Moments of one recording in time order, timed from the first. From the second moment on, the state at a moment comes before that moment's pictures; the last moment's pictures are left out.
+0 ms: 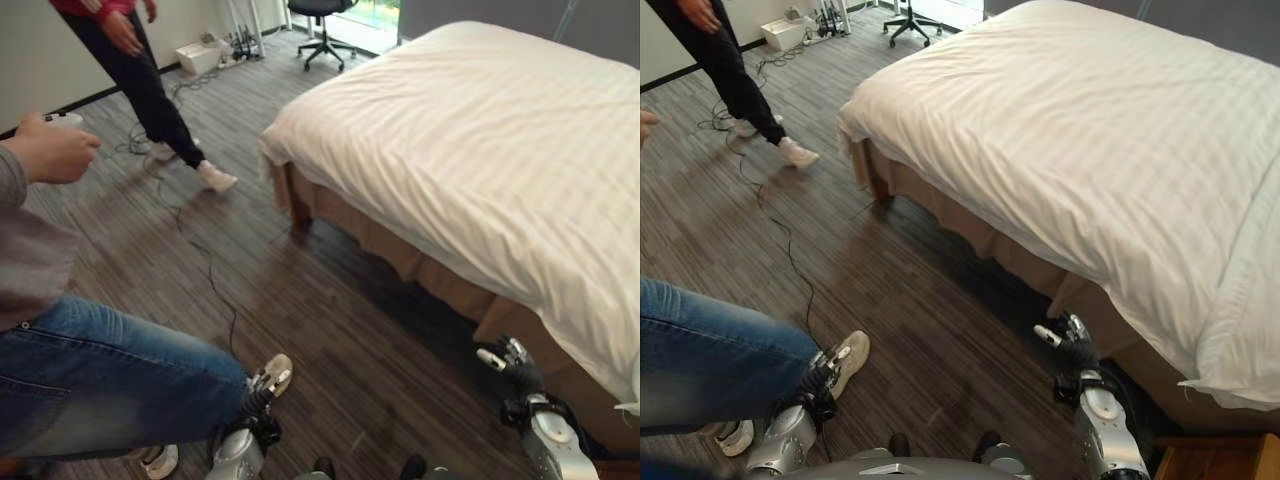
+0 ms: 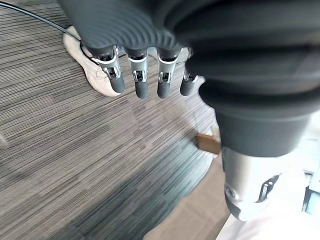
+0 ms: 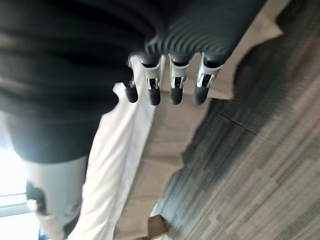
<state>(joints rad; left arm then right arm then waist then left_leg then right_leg) 0.09 0.19 -0.03 0.70 -0.49 -0.07 0.04 0.19 -0.24 -0.02 0.37 0.35 -0.07 -0.08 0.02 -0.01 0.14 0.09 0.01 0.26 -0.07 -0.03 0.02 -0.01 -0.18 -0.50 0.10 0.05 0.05</state>
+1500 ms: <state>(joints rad) 0.22 0.20 -0.08 0.60 -0.42 -0.07 0.06 0.22 -0.28 0.09 0.36 0.27 -0.07 -0.10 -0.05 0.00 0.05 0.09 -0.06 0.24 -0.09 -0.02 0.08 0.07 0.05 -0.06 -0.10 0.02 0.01</state>
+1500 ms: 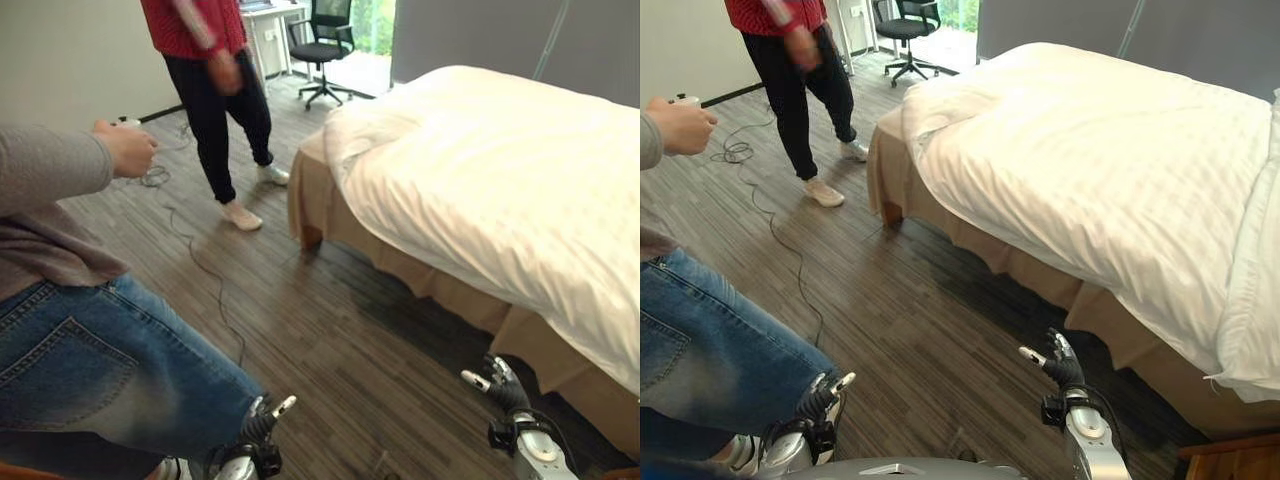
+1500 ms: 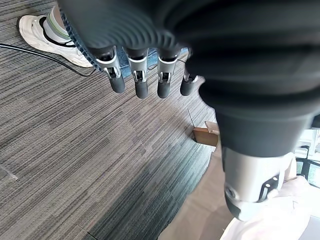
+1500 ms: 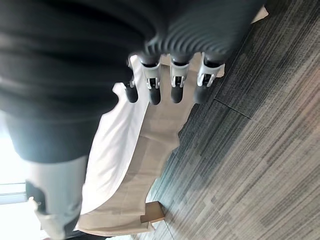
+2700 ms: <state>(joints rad) 0.22 0.19 -0.05 0.45 -0.42 -0.09 0.18 0.18 -0.37 0.21 0.09 0.25 -0.06 -0.01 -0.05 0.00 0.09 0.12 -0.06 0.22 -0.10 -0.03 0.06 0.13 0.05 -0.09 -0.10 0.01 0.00</state>
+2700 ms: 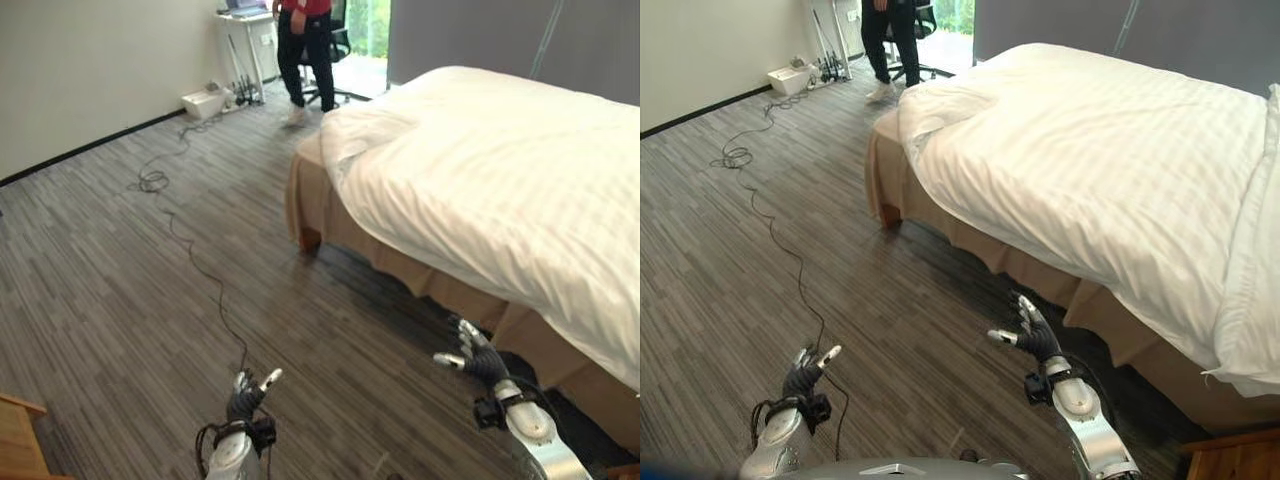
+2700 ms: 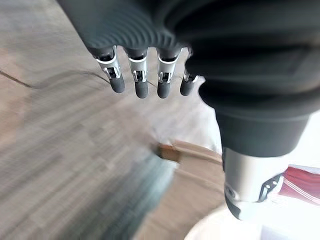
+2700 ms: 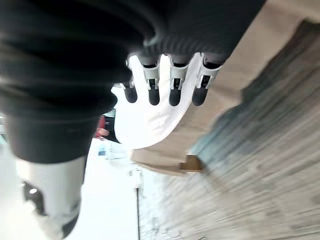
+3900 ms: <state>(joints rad) 0.03 0.20 -0.07 0.50 -0.46 -0.09 0.19 0.11 -0.41 0.21 0.11 0.27 -0.06 -0.02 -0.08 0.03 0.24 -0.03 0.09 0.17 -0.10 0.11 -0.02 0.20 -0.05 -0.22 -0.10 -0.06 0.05</state>
